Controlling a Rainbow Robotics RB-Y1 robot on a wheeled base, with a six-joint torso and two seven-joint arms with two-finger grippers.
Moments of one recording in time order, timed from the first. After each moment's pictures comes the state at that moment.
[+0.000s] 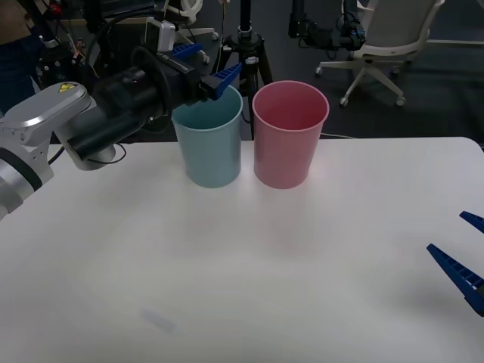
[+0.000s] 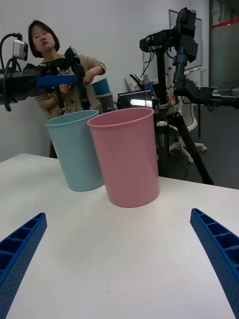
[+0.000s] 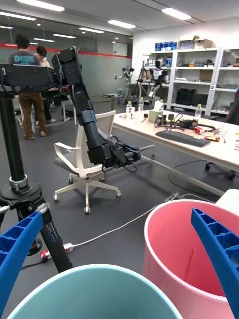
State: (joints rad) right arm 0.35 -0.40 -0.52 -1.66 0.96 -1.22 0.00; left arm -0.88 0.70 -0.66 -1.18 -0.46 -0.30 -0.12
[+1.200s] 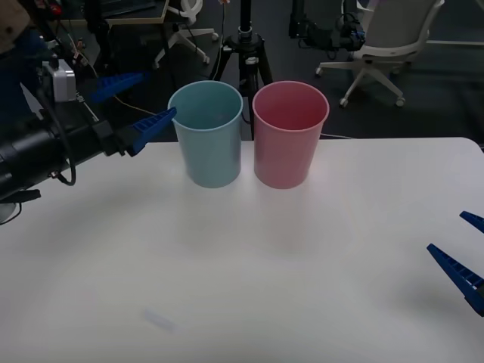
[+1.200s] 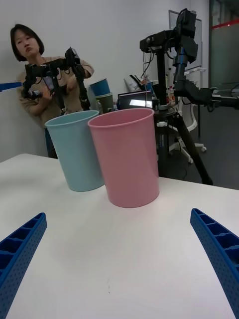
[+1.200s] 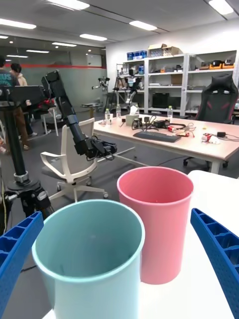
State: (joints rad) right arm 0.35 -0.40 -0.52 -1.66 0.96 -1.22 0.00; left arm -0.36 1.04 -0.39 -1.63 -0.30 -0.51 -0.29
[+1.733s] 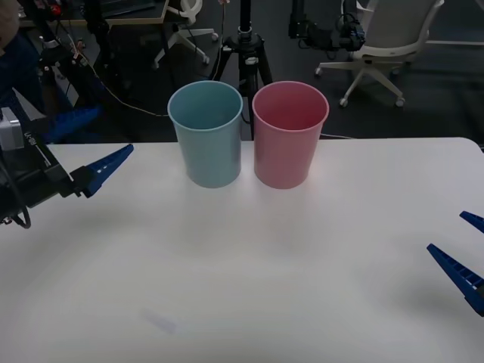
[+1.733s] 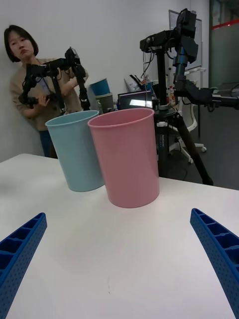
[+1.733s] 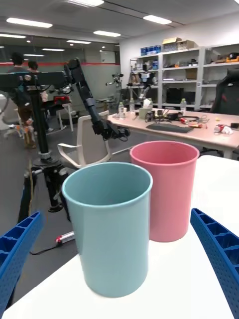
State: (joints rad) right arm 0.35 -0.40 -0.52 -1.66 0.96 -1.22 0.00; left arm -0.04 0.94 -0.08 -1.64 -0.48 -0.69 -0.28
